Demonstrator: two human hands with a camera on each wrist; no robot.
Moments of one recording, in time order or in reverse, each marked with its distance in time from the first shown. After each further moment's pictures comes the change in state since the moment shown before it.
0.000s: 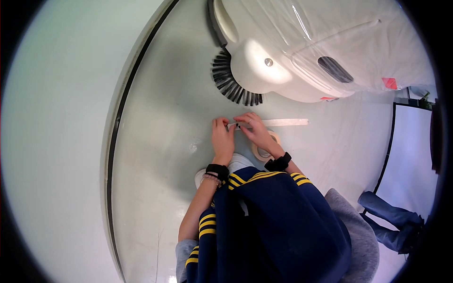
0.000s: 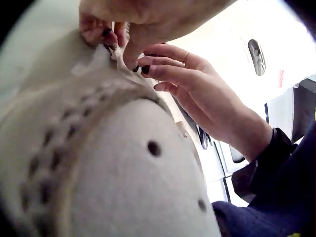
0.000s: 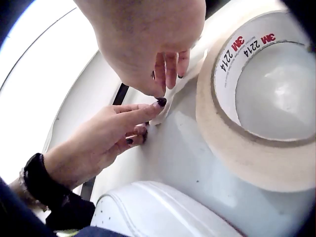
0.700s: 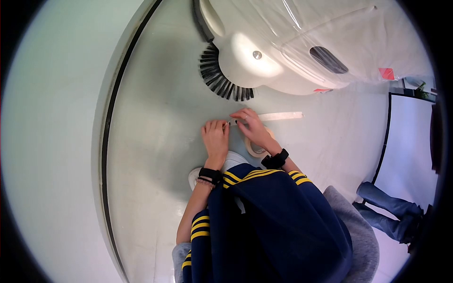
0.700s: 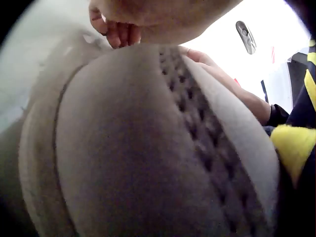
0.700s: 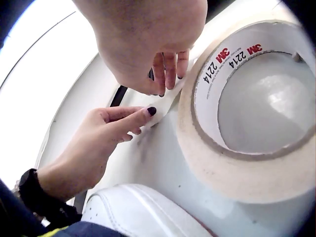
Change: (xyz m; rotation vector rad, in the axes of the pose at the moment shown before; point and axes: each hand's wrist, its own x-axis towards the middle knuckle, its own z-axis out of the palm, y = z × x) left_hand -0.009 -0.002 0.001 0.351 -0.040 0.263; right_hand -0.010 0.006 -0.008 -0.042 0.043 0.009
